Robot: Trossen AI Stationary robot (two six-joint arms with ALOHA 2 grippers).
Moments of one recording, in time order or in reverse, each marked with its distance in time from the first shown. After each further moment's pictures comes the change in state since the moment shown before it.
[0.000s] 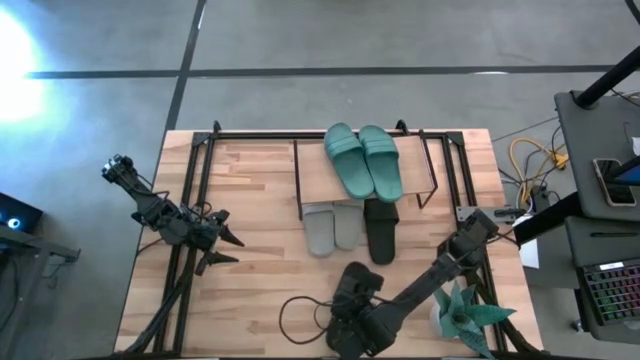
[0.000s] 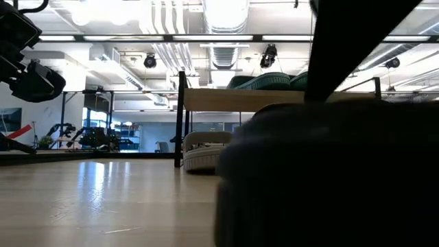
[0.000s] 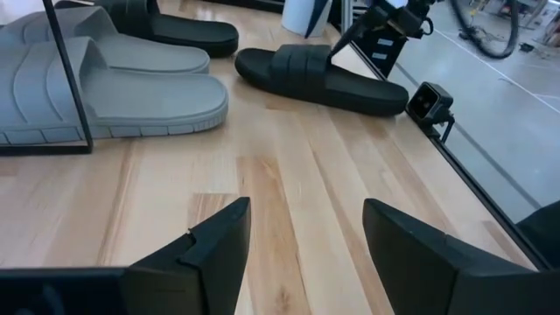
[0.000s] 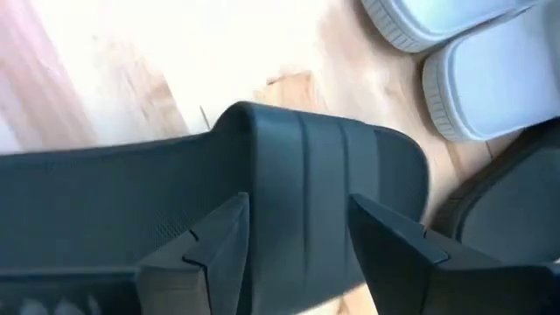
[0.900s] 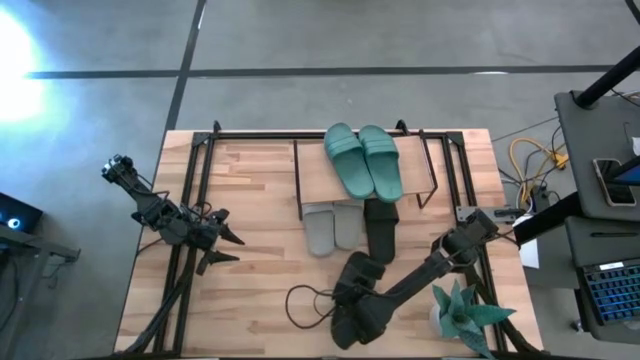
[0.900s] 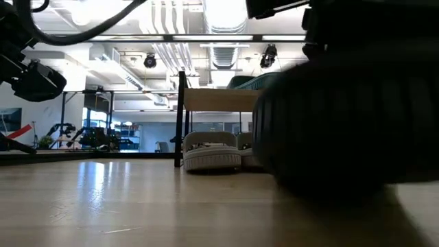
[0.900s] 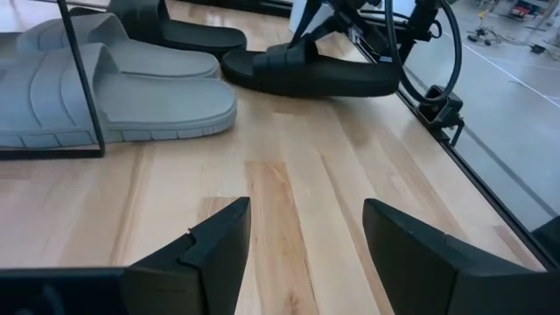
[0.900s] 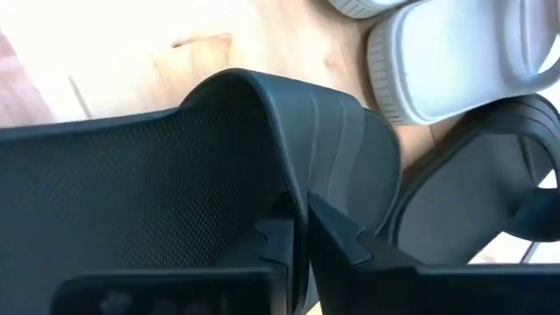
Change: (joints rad) left arm 0.000 0.000 0.000 0.000 -0.024 0.007; right arm -0.056 0.016 -0.064 -0.091 -0.001 -0.015
